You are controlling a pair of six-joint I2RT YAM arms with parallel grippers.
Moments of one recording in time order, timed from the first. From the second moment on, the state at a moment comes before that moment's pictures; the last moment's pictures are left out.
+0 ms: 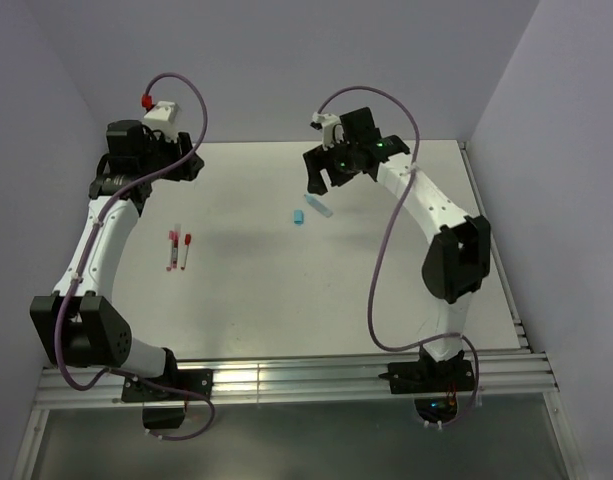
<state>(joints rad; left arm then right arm) -0.02 1.45 1.39 -0.36 0.33 0.01 0.40 1.85 1.79 -0.71 -0.36 -0.10</state>
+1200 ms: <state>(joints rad) -0.03 1.43 1.31 -0.44 0.50 -0.01 0.39 2.42 2.13 -0.82 -0.16 -0.23</state>
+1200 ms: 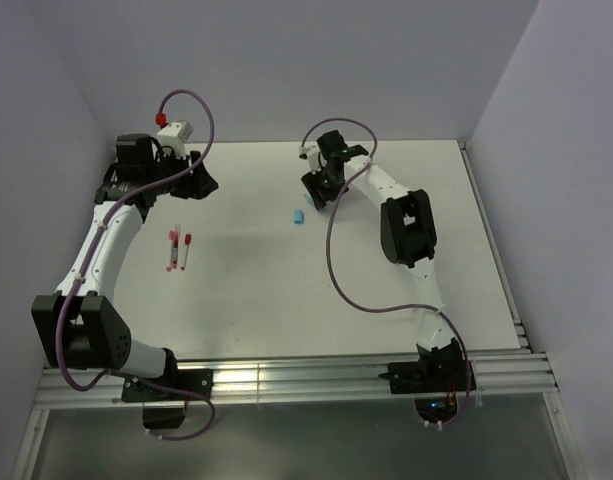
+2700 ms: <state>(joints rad) -0.10 1.08 1.05 0.08 0.63 -0.72 0.51 1.57 1.72 -0.72 -0.50 0.00</state>
